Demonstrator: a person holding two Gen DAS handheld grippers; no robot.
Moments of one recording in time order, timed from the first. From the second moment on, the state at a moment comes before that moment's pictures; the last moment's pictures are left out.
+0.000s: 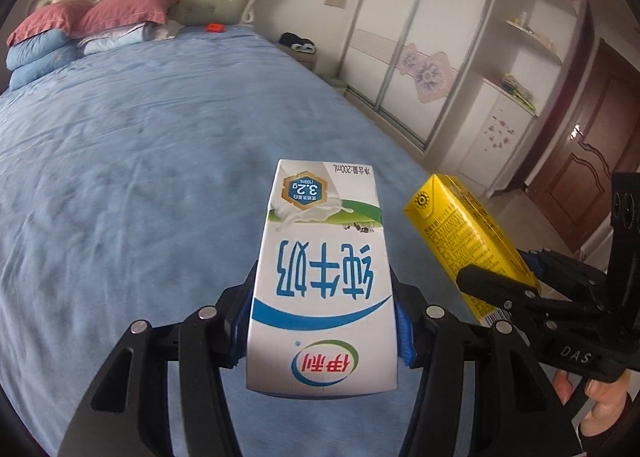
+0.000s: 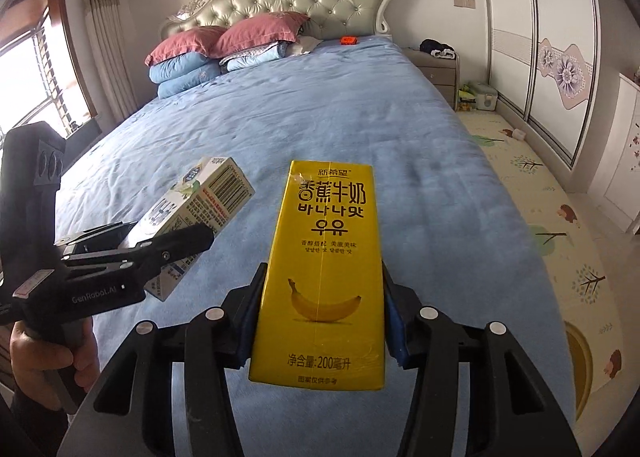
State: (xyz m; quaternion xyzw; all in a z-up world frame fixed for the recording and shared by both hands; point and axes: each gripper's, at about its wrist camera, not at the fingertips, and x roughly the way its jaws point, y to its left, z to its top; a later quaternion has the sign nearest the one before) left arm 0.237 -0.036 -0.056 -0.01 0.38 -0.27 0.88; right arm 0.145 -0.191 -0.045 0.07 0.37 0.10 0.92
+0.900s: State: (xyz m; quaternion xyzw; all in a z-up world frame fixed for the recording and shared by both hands) left arm 0.147 -0.384 -0.105 0.13 0.46 -0.43 0.76; right arm -0.032 -0.499 -0.100 0.20 0.37 -0.07 0.90
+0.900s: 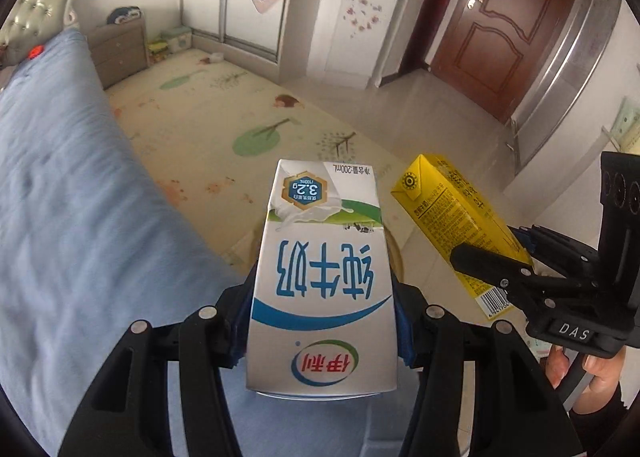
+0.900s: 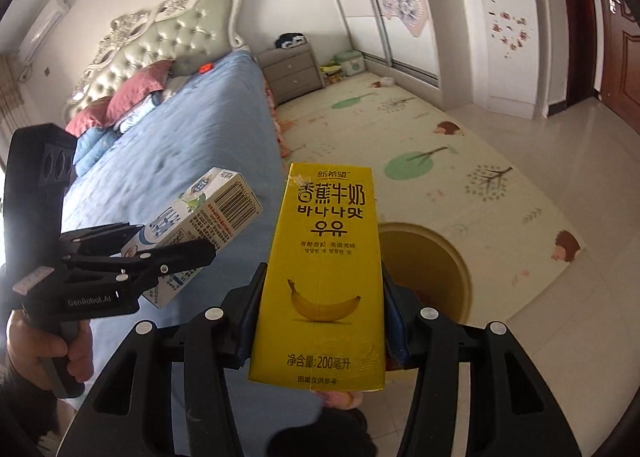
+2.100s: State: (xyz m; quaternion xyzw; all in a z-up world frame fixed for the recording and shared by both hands) left arm 0.207 -0.494 -0.190 0.14 0.59 -0.40 0.69; right arm -0.009 -0.572 -0.219 0.28 0.48 -0.10 0.83
